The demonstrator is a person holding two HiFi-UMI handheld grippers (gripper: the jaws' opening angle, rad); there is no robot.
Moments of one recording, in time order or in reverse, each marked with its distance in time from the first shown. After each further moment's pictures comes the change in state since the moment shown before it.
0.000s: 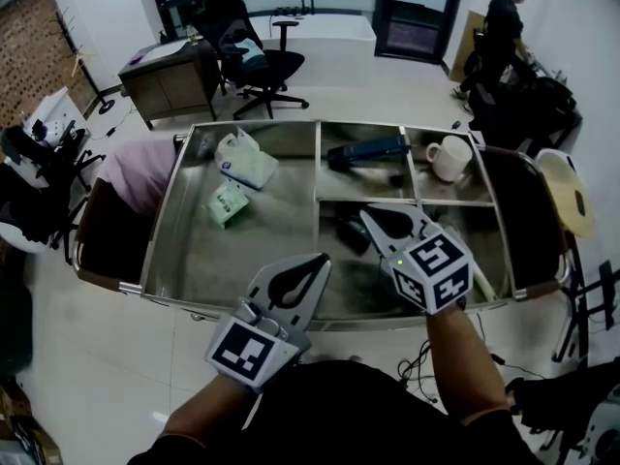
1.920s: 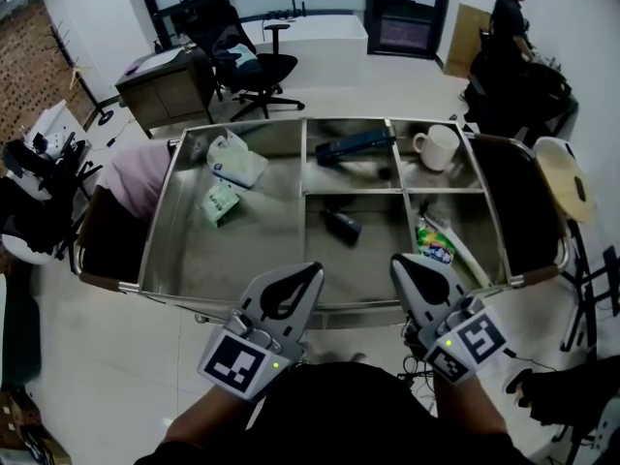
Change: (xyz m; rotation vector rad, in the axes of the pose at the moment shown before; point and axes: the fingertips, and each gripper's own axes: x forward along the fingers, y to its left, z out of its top) left arm -0.010 -0.034 0.005 0.012 -0.010 -0.012; right arm -0.133 0.037 -0.011 0.207 -0.320 -0.039
